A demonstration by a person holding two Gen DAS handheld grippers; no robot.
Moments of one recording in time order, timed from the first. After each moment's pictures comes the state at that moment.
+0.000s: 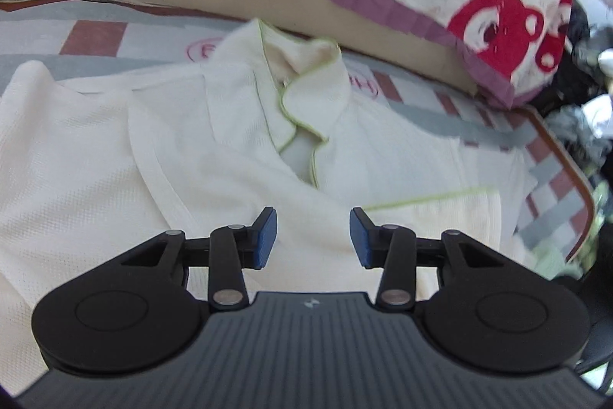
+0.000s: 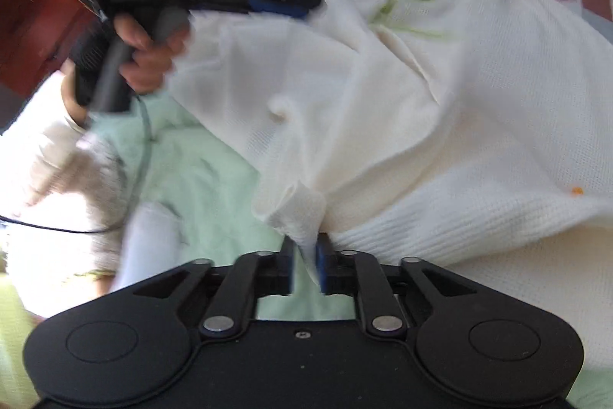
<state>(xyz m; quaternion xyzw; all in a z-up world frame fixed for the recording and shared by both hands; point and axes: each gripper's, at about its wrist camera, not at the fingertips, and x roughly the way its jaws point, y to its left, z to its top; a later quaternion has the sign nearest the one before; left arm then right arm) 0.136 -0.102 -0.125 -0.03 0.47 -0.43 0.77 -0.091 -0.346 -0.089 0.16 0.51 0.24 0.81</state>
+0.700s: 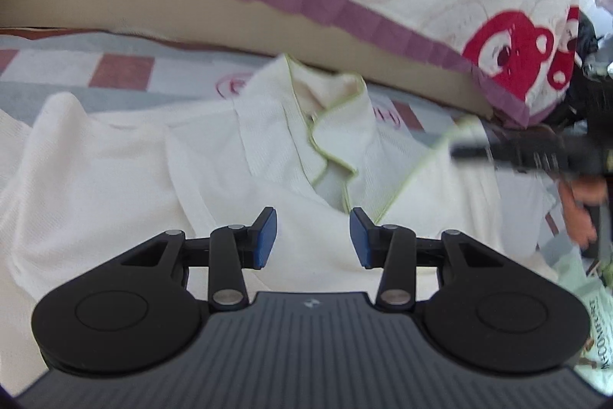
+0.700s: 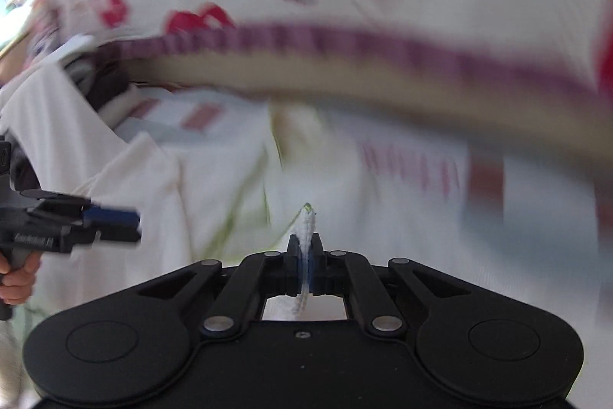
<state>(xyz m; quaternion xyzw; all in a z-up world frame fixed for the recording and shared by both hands) 0.146 -0.079 -0.121 -0.05 0.41 -0.41 0.81 0.062 -0.396 -0.049 0.03 0.39 0.09 0.92</state>
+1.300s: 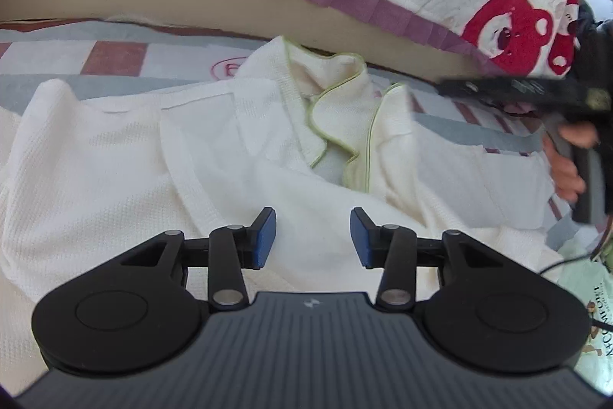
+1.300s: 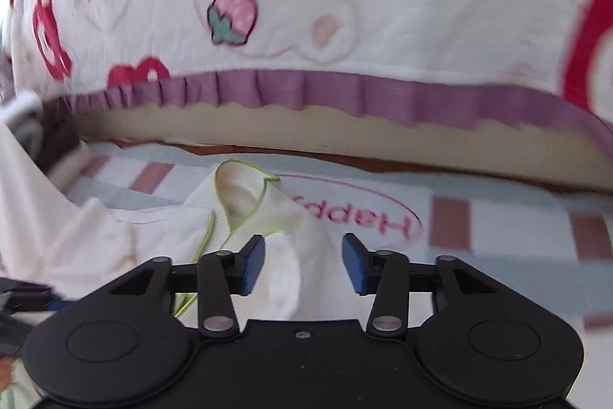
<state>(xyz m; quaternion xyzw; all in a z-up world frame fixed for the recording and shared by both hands) 0.137 -0.089 -0.127 -0.03 0.42 -0.43 0.80 0.037 -0.414 -0.048 0.12 0.36 -0.03 0.92</state>
